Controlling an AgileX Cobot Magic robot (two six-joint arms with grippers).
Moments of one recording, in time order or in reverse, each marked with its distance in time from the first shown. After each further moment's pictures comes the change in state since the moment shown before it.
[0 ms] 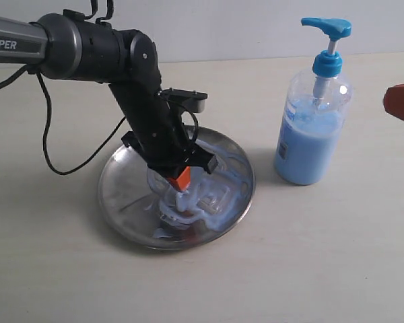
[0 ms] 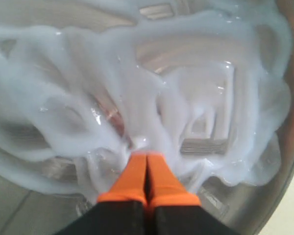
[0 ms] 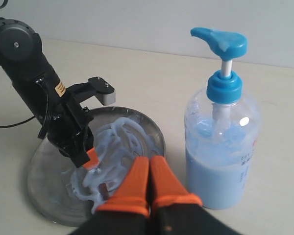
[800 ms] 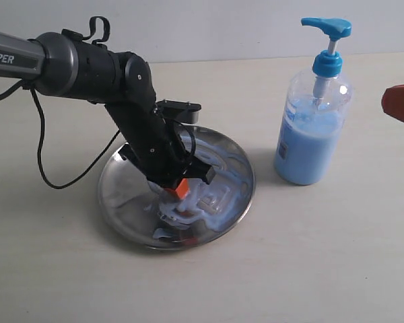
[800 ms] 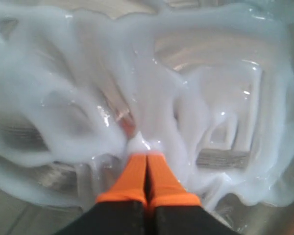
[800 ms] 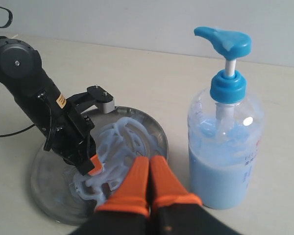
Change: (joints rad) left arm 0.000 -0.007 0.109 -0.037 -0.143 0.000; right arm 0.000 0.000 0.000 0.022 0.003 -0.019
